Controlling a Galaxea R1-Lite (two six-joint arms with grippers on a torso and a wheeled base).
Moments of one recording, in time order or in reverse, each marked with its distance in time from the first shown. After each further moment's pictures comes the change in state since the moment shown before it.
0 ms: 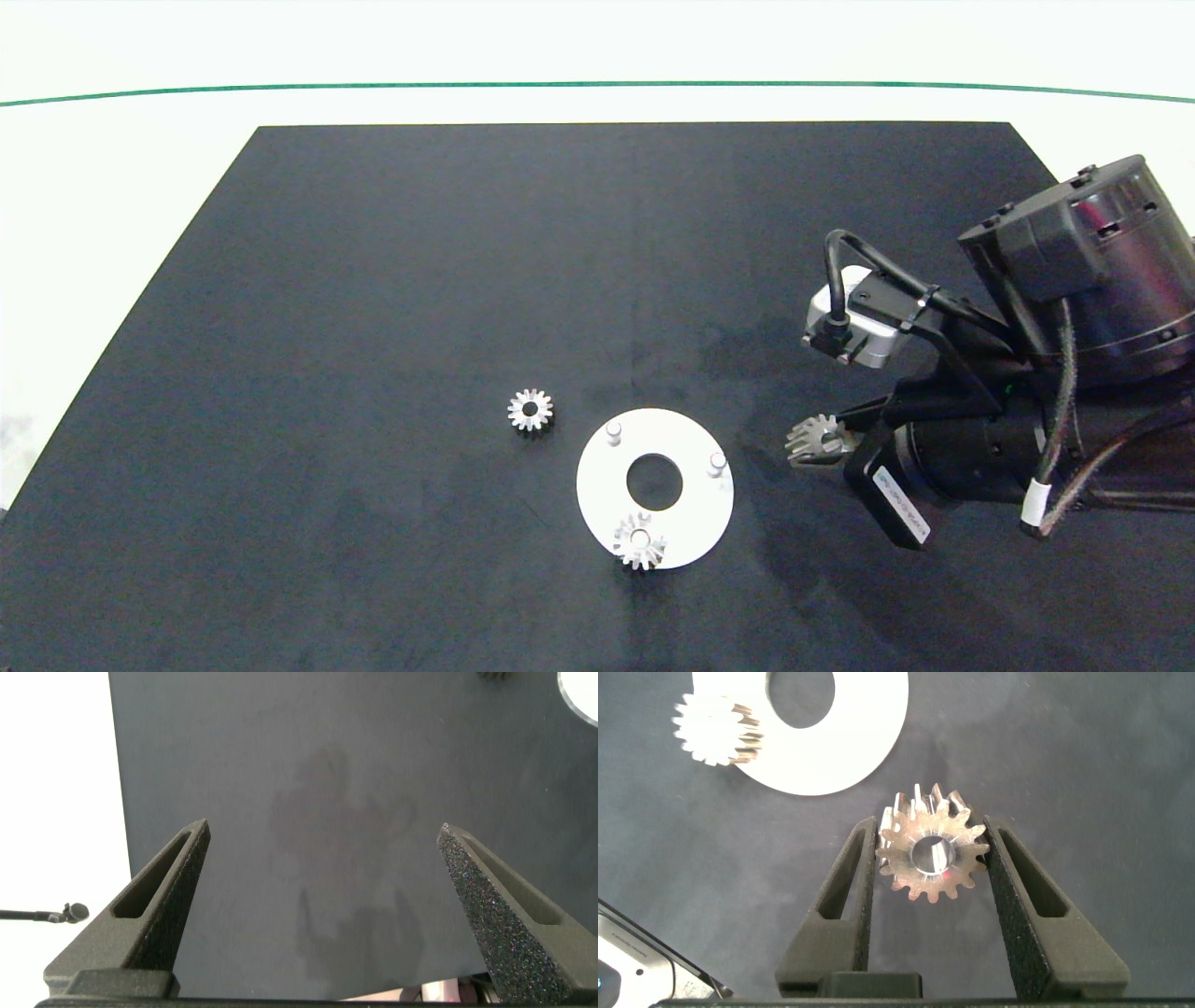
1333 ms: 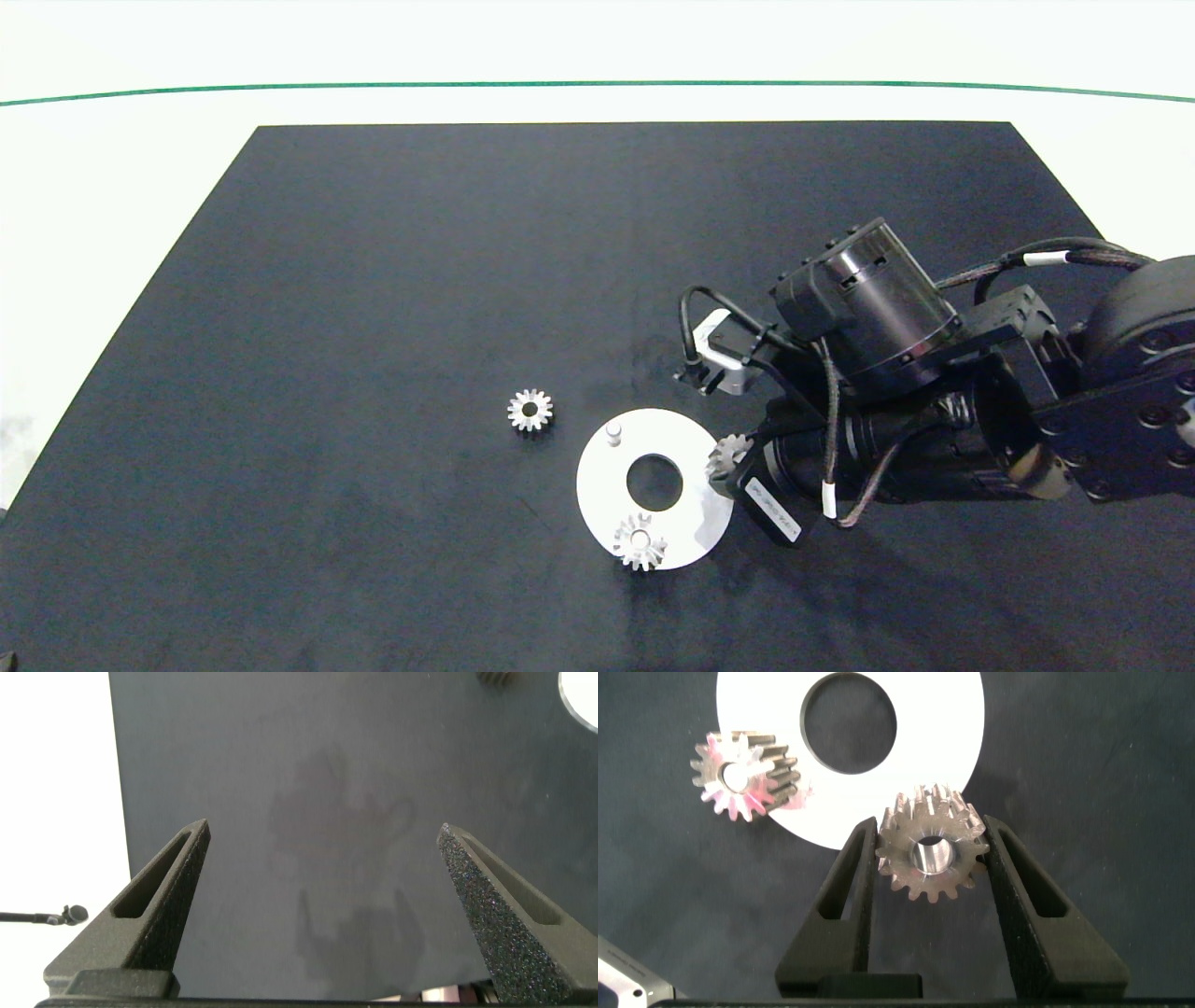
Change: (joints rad) left arm -0.002 0.016 0.000 -0.022 0.000 -0.003; right arm 0.063 0.214 -0.122 0.005 -0.010 -0.001
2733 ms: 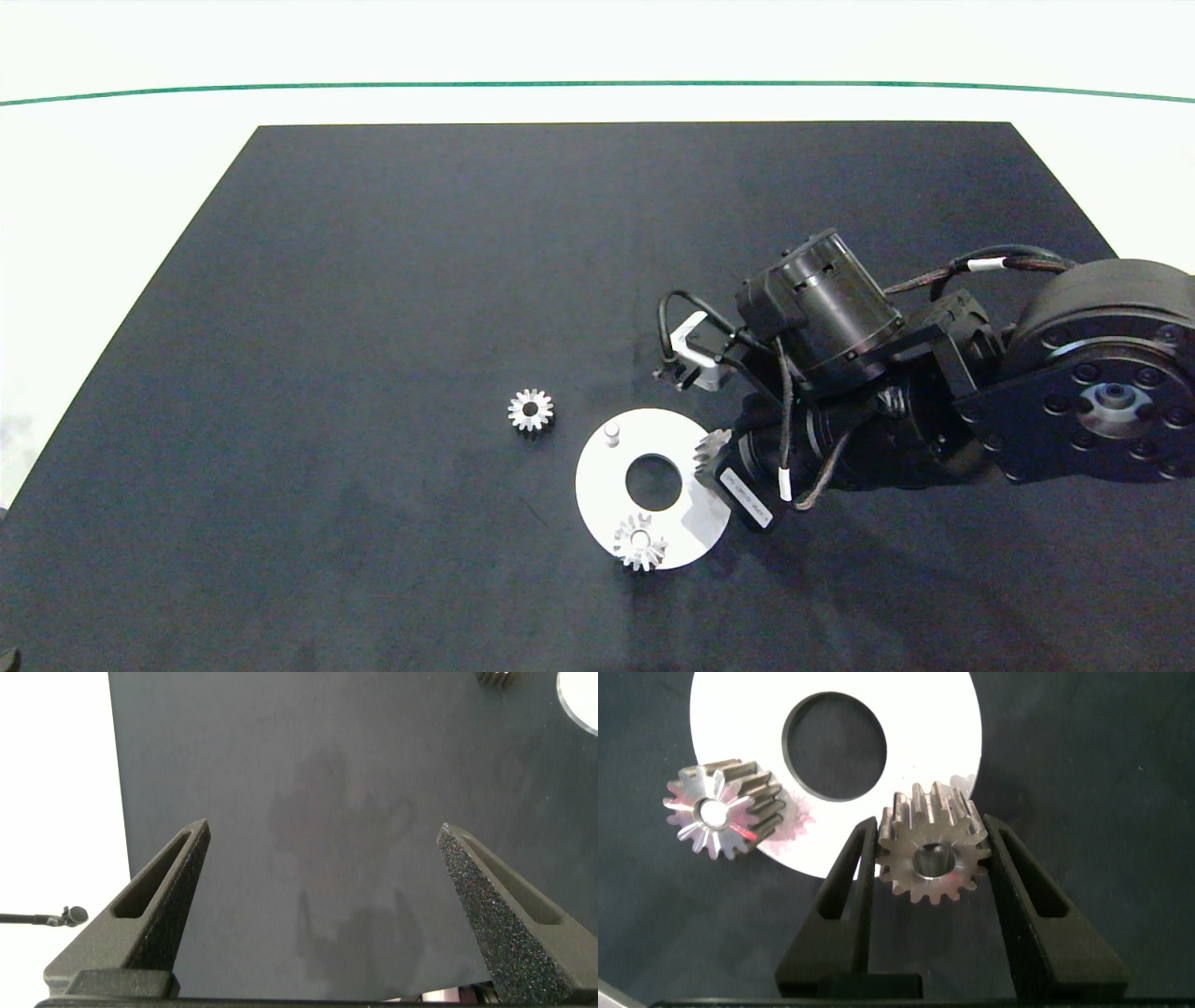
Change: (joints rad) left arm -0.001 0.008 -0.001 -0.005 0.000 0.000; right arm -0.011 0.066 -0.045 -0.006 -0.010 0.006
